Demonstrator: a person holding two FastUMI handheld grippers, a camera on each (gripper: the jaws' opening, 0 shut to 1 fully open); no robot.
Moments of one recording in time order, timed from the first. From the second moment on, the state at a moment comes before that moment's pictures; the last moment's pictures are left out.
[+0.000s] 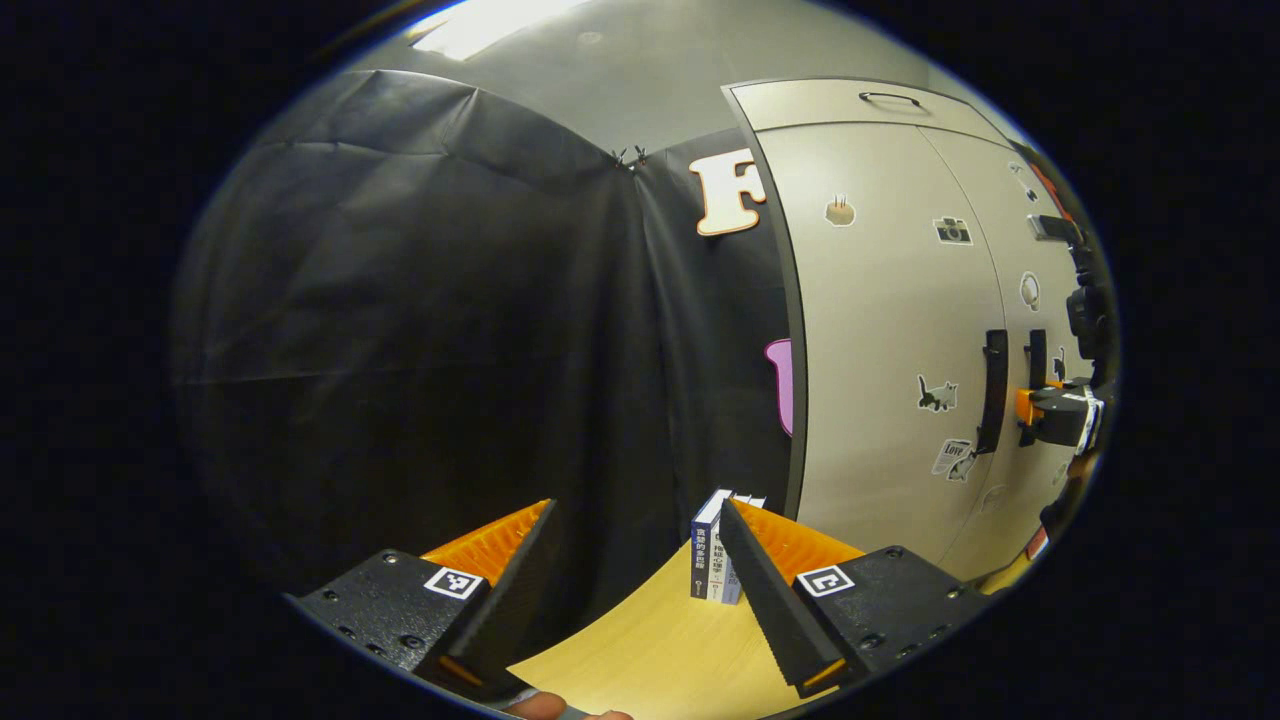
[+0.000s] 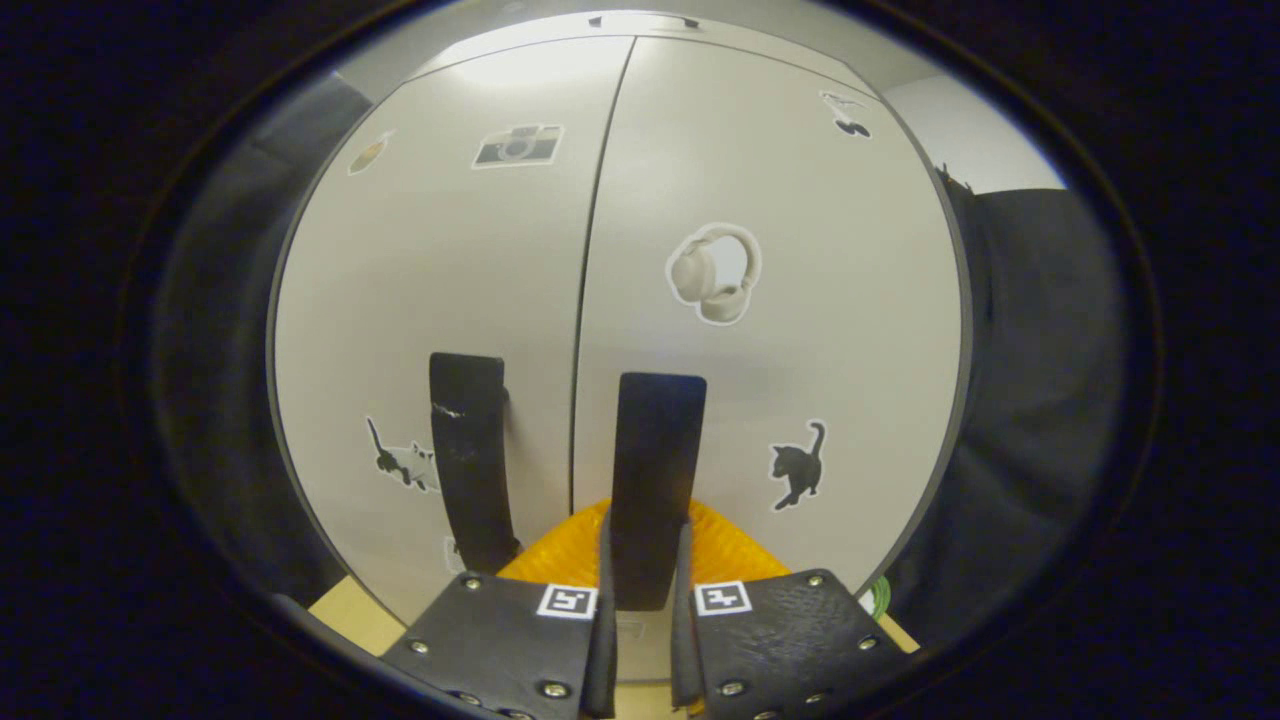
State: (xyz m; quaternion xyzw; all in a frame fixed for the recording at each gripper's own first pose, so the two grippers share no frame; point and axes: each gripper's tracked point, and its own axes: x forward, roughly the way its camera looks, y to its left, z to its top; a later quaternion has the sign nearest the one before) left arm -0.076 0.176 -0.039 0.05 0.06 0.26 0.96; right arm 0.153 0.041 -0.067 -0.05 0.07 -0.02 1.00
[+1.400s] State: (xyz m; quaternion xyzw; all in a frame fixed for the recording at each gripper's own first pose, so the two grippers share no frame) left arm -0.060 0.128 -0.041 0.04 0.07 0.18 0.98; right arm 0.108 0.027 -0.056 0.00 0.07 0.11 0.99
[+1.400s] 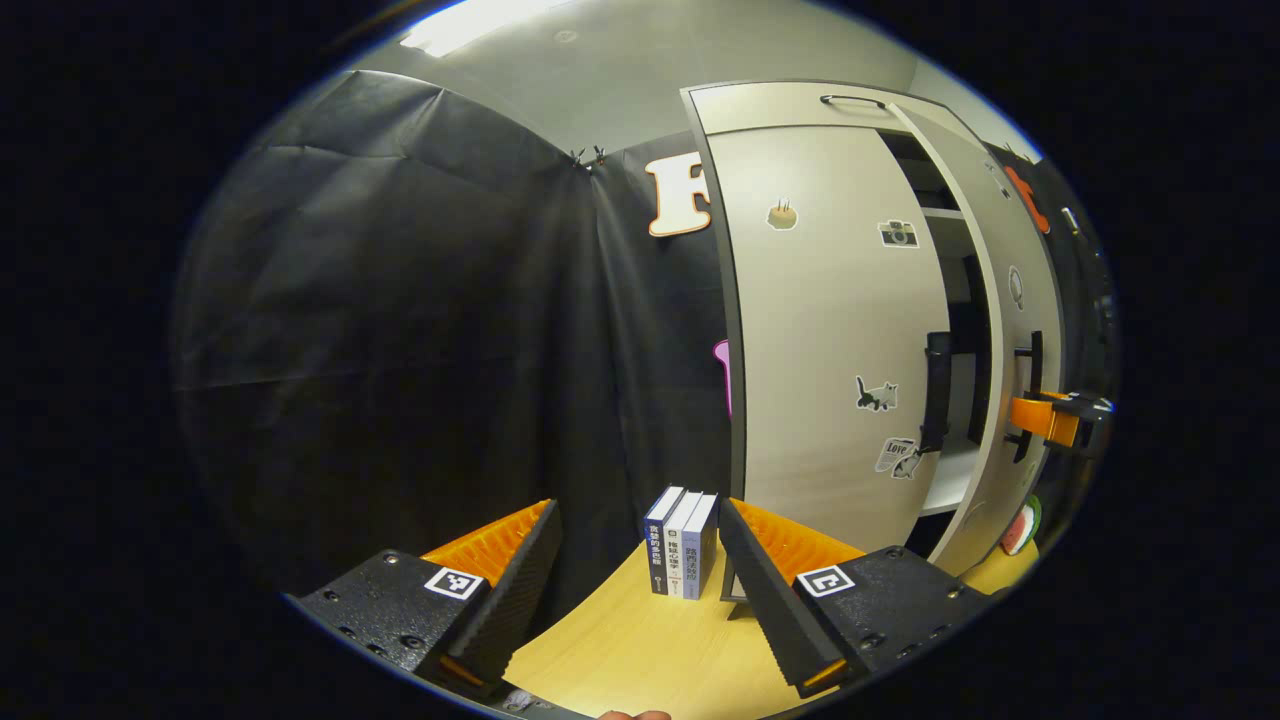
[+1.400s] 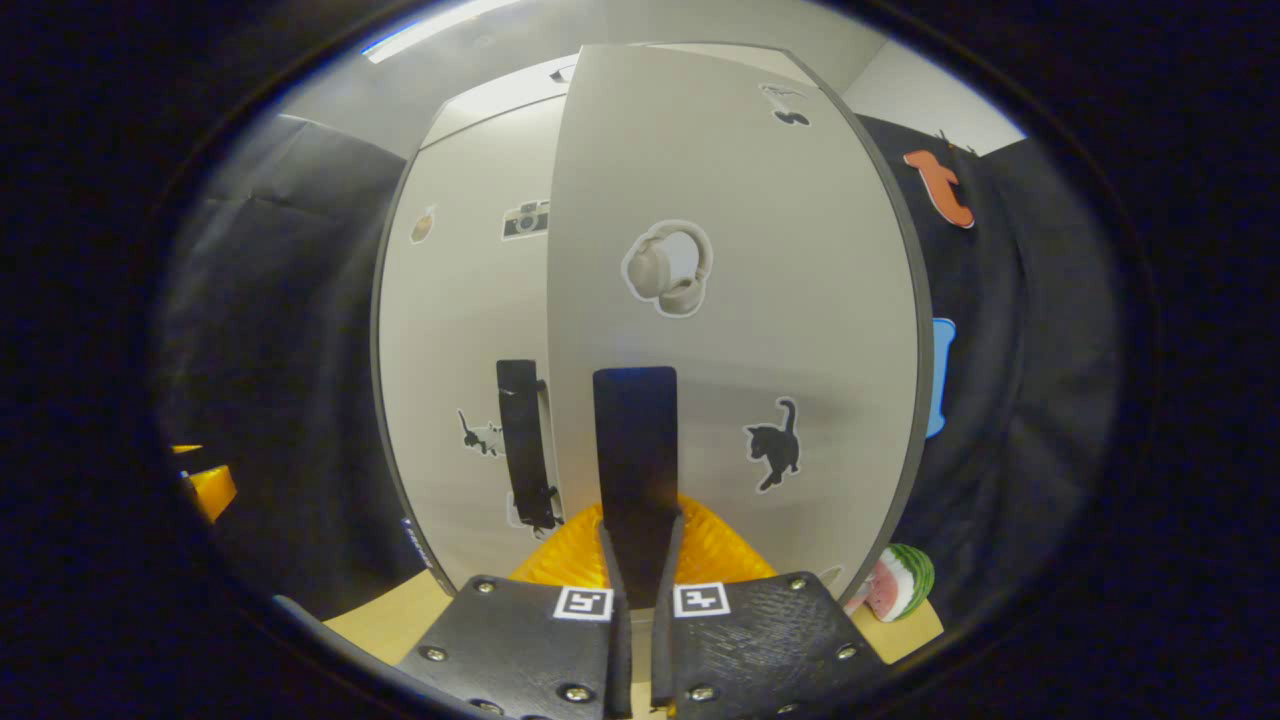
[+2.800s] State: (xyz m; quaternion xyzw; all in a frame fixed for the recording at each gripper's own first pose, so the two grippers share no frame) left arm -0.025 0.046 -0.066 0.02 0.09 0.07 0.99; right arm 0.068 -0.021 -0.045 0.02 0.10 0.20 0.98
